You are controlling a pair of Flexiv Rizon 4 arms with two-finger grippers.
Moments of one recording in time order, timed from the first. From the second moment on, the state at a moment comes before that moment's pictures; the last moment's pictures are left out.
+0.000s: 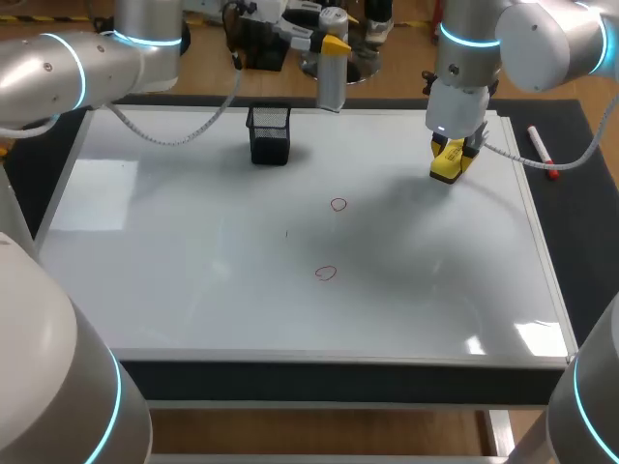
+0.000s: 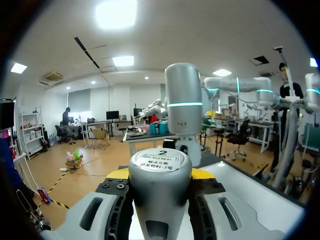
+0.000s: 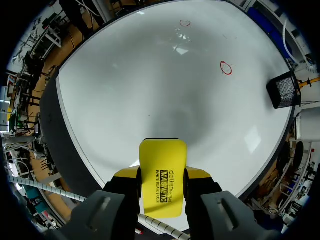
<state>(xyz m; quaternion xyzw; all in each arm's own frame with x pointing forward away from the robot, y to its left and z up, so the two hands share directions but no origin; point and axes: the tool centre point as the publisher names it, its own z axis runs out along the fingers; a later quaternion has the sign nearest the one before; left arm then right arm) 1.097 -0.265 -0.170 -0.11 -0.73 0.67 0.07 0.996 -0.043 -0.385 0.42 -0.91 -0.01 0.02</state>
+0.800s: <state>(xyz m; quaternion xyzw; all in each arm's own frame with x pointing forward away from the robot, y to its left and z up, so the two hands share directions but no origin) 1.107 -0.265 -0.173 -0.12 -0.73 0.67 0.09 0.996 -0.043 -0.385 0.42 -0.91 -0.01 0.02</state>
